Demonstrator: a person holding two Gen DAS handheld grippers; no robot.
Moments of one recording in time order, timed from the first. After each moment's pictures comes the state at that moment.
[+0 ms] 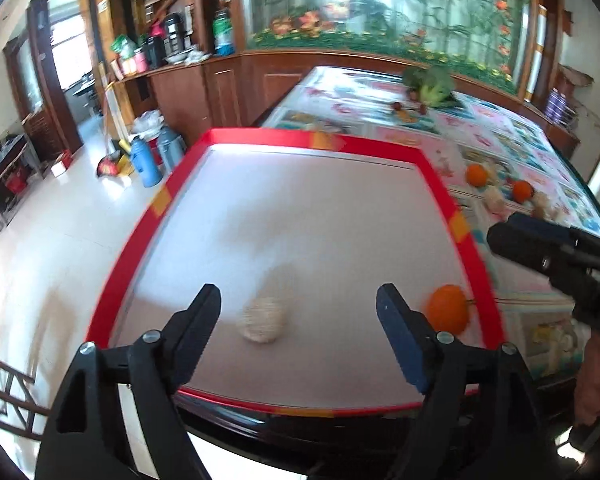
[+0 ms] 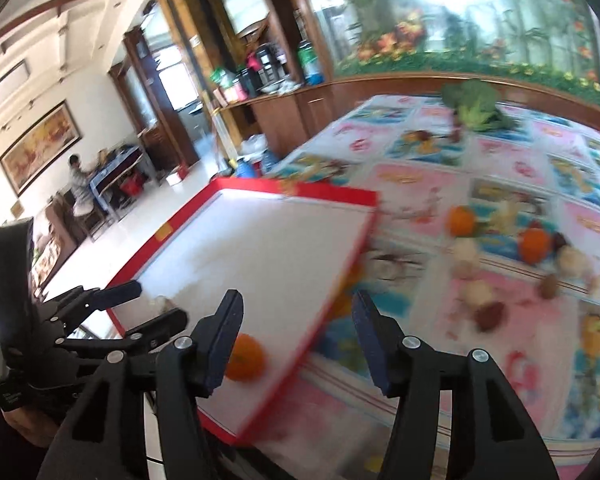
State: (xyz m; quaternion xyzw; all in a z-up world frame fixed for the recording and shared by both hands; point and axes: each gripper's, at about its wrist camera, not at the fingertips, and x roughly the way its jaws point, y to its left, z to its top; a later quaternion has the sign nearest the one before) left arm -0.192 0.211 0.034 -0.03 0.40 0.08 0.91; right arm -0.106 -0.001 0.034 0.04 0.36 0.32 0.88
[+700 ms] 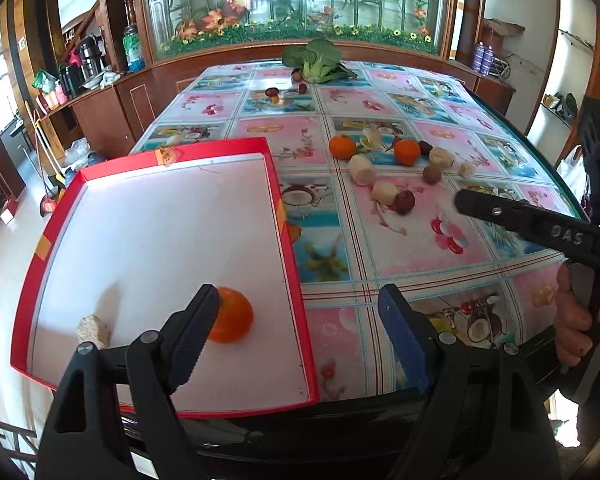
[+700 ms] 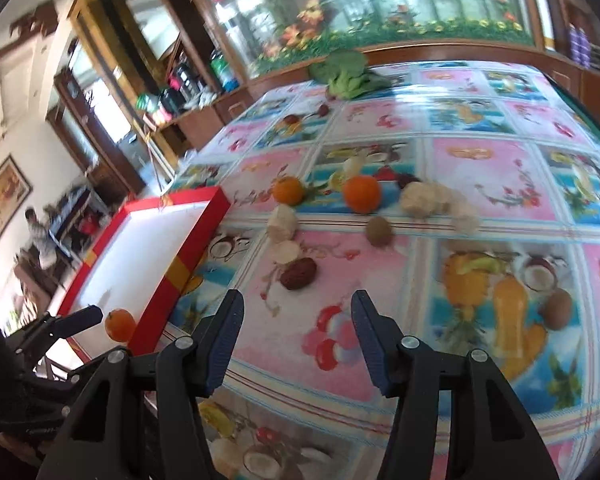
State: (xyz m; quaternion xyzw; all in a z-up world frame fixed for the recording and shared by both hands) left arm -0.171 0.101 0.039 0.02 0.42 -0.04 0.91; right arm -0.080 -0.092 0.010 0.08 0.40 0.24 0.88
